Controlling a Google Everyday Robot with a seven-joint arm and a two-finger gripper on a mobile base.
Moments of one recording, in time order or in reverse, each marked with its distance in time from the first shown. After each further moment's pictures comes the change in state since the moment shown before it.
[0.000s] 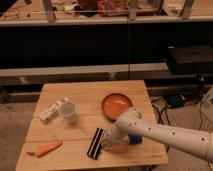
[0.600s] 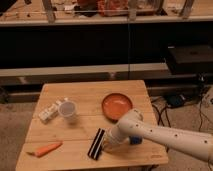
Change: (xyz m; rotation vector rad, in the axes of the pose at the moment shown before) arm -0.005 0.008 -0.002 0.004 0.002 0.008
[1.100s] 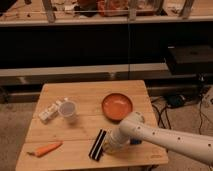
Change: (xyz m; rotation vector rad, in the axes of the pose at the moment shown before) arm -0.004 0.009 -0.002 0.006 0.003 0.012
